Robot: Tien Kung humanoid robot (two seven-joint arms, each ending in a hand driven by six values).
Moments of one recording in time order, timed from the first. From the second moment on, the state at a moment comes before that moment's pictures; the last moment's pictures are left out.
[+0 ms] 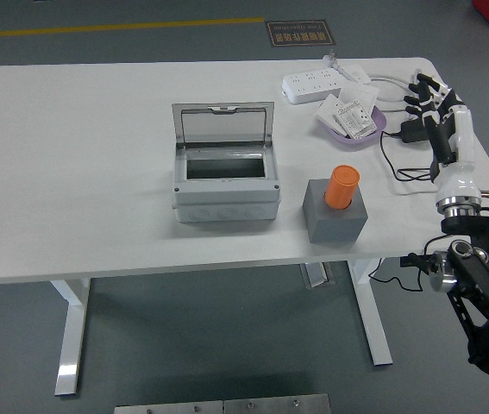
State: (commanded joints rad) left arm -0.06 0.30 -0.47 -0.18 0.46 -0.02 0.39; right arm 0.26 -0.23 1.20 1.28 -1.08 -0.40 0.35
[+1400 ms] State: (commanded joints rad) left arm -0.07 0.29 -0.48 -0.18 0.48 -0.02 0.38; right arm 0.32 -0.21 0.99 1.13 -1.07 -0.35 0.32
